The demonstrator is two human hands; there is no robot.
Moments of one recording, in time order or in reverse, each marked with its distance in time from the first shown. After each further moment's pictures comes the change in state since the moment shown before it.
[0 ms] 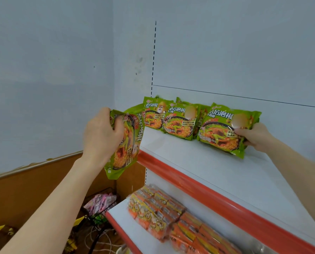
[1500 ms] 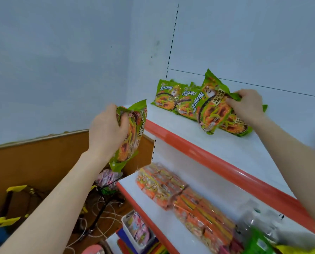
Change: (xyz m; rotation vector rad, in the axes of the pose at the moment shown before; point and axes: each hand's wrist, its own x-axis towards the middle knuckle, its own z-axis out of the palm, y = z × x) left_hand -0.065 -0.030 -0.060 0.018 -0.067 -0.038; right_hand -0.104 -0.069 0.037 -0.466 0.179 -0.594
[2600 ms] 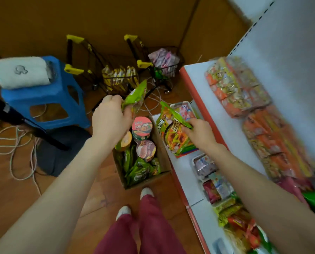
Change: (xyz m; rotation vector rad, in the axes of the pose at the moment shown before) left_hand -0.235 -0.244 -0.014 0.375 -0.396 -0.527; right_hand -0.363 -0.051 0.313 0.057 -1.096 -0.125
